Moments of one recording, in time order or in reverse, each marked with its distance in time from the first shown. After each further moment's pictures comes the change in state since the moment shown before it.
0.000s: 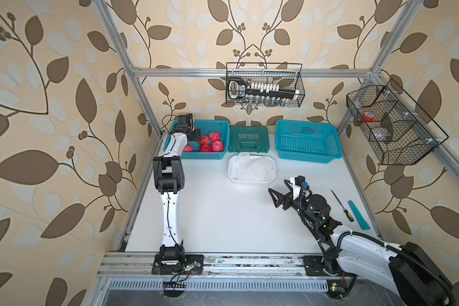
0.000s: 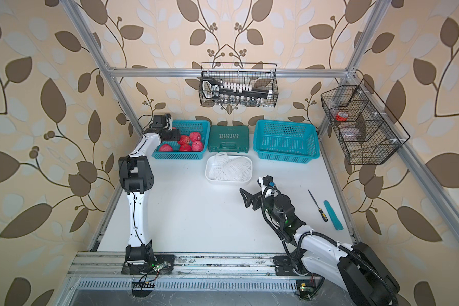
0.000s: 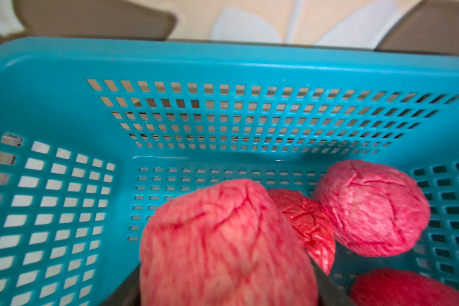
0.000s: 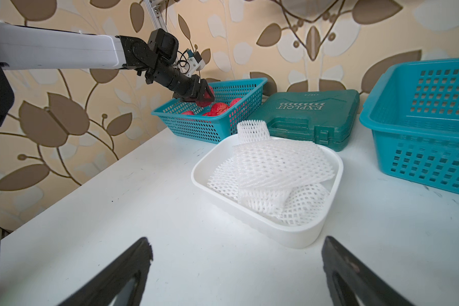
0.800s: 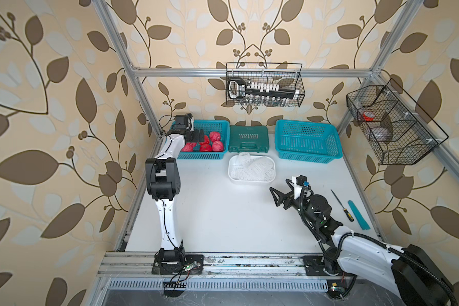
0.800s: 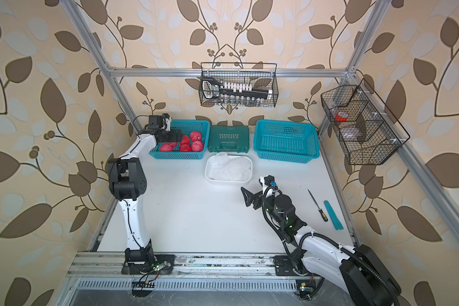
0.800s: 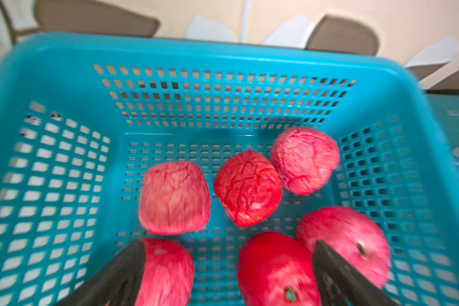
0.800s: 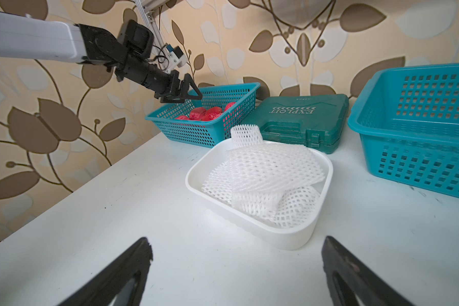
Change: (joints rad) left arm -0.024 -0.335 -0.362 0.059 0.066 -0.021; right arm 0.000 -0.030 0.000 -0.019 0.038 0.000
